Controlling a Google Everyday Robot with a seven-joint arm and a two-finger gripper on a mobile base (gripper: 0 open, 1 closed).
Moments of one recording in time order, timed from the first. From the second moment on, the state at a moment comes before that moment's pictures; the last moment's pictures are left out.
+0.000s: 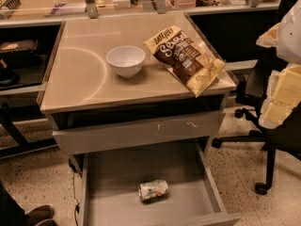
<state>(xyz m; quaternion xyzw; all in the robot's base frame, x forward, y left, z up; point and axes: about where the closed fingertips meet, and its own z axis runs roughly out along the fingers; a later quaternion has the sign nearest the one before) 0.438 -0.217 0.976 -0.60 0.78 -0.03 0.16</state>
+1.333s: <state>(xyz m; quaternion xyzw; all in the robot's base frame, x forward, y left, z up) 0.424 -0.143 0.829 -0.65 0.75 0.04 0.16</state>
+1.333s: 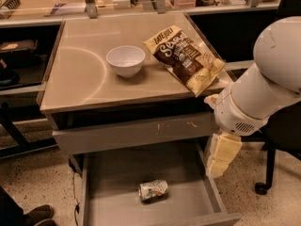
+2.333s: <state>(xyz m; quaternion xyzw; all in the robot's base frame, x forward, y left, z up) 0.417 -0.124 0.719 -0.62 0.77 0.09 0.14</state>
